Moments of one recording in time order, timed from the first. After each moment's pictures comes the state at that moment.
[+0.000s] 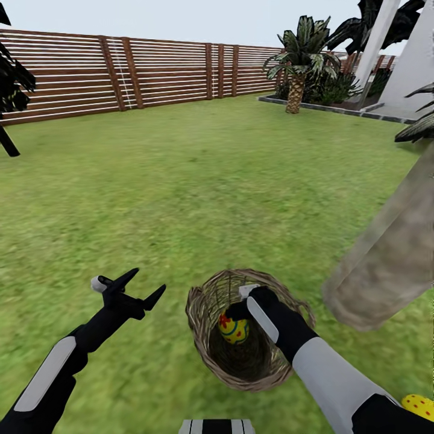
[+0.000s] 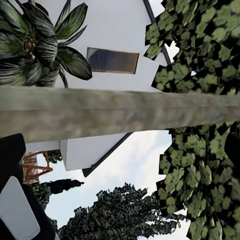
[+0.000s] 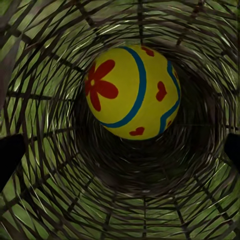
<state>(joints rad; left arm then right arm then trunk) -0.32 0.21 0.00 -1.35 1.66 1.00 -0.65 -0.81 0.08 0.50 -0.79 -0.52 0.87 -0.24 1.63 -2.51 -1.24</state>
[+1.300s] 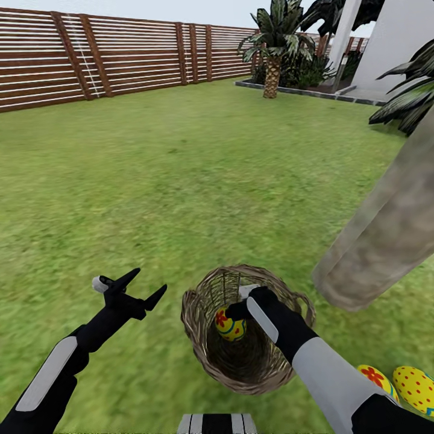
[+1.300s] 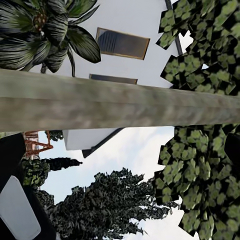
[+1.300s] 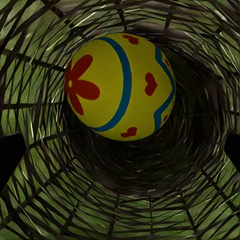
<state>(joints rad) -0.32 0.20 -0.01 -1.35 1.65 1.00 -0.65 -0.81 0.08 0.50 -0.78 -0.52 0.87 -0.24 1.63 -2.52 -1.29</state>
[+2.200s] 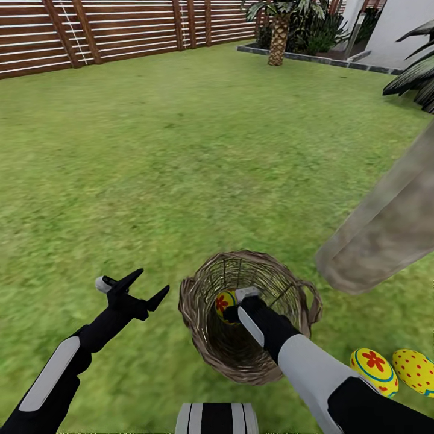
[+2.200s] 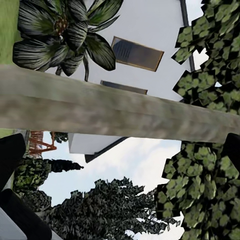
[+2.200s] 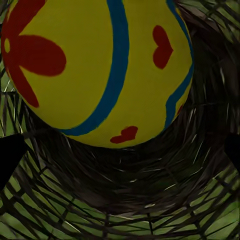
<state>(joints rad) -0.32 0.19 -0.01 -1.35 1.65 0.99 -0.65 -0.86 0.17 0.50 -0.51 -0.40 0.61 -0.25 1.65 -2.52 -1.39</state>
